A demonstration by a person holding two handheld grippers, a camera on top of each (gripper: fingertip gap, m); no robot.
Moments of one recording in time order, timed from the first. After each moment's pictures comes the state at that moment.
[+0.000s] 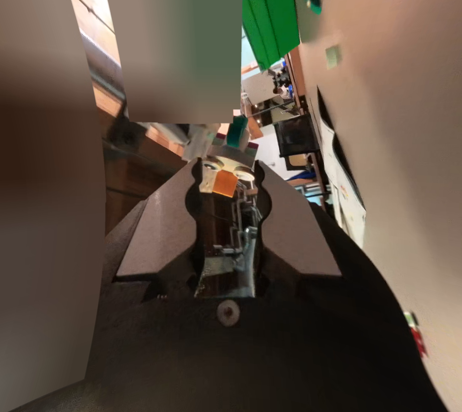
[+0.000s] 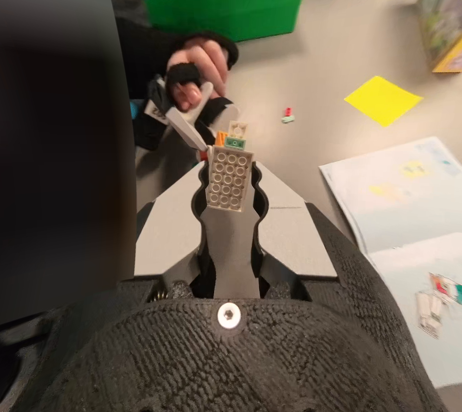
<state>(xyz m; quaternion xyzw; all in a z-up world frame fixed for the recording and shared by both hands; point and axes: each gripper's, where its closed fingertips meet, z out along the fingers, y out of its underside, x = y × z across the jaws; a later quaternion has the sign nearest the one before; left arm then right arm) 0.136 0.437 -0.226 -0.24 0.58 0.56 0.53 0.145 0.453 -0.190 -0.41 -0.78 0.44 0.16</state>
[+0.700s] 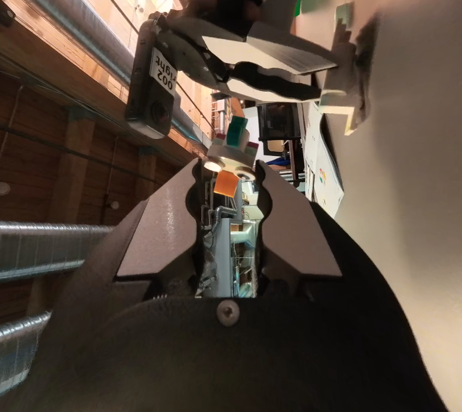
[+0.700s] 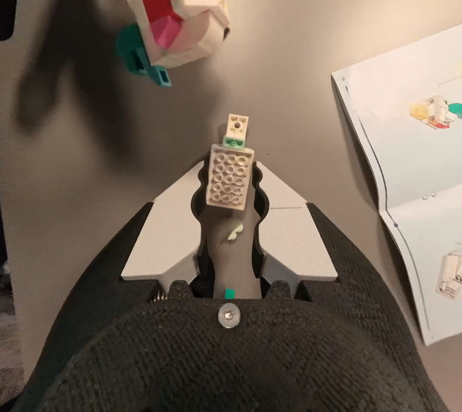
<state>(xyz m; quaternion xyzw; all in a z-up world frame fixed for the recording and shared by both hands) 0.102 0.451 -0.225 -0.33 0.55 0.54 0.55 0.138 0.475 -0.312 -0.48 -0.84 0.24 0.12</state>
